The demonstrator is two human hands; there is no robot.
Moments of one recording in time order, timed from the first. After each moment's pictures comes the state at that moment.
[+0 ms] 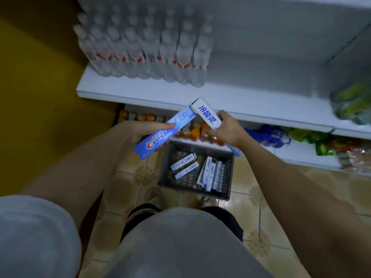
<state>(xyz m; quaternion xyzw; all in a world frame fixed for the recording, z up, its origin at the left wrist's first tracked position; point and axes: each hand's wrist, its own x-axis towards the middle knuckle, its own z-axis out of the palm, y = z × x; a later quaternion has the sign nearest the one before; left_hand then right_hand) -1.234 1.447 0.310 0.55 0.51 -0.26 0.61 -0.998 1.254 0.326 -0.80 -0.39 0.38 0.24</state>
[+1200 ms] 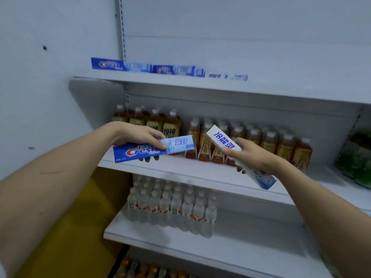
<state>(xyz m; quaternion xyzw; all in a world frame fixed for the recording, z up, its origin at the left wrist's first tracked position) -1.307 1.520 0.805 0.85 0.33 -0.05 0.40 -1.026 1.318 0.761 -0.74 -0.56 0.18 0.33</state>
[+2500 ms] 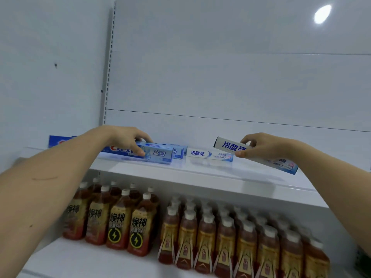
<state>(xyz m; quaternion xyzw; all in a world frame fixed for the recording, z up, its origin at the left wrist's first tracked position) -1.195 1.655 0.999 0.92 0.36 0.11 0.07 -0.865 1.422 1.008 -0.81 -0.56 -0.08 0.16</state>
